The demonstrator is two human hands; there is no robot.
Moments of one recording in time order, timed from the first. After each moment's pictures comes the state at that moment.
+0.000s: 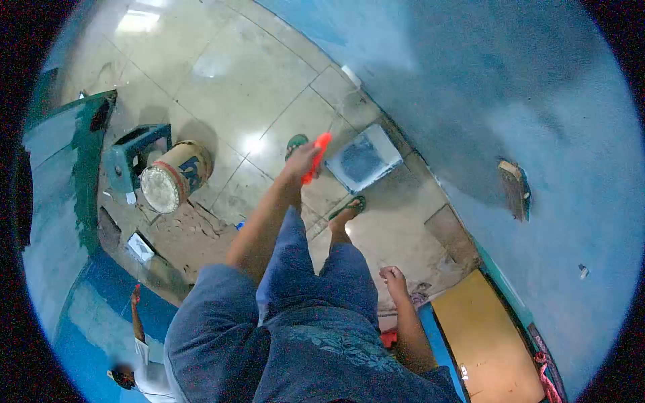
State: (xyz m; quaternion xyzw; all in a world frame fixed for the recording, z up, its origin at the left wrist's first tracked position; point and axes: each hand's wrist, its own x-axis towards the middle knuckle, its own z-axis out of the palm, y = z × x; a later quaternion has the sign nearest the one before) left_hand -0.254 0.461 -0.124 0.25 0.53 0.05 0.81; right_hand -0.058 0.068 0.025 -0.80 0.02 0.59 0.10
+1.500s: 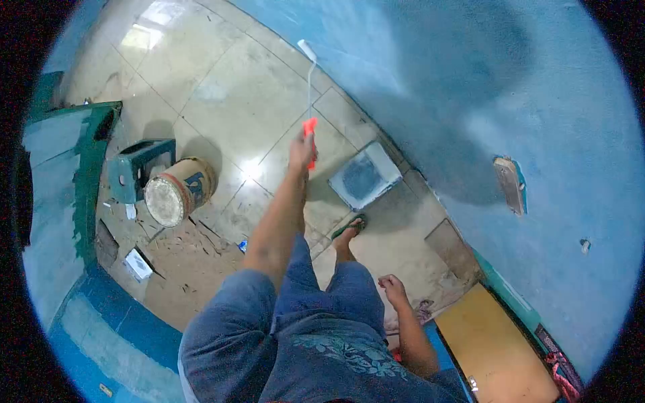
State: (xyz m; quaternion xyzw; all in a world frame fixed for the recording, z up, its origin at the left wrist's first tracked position) left_hand -0.257 0.501 -0.155 0.35 0.63 0.23 0.65; right_hand -0.089 0.063 0.016 -0.78 -0.04 0.61 0.13
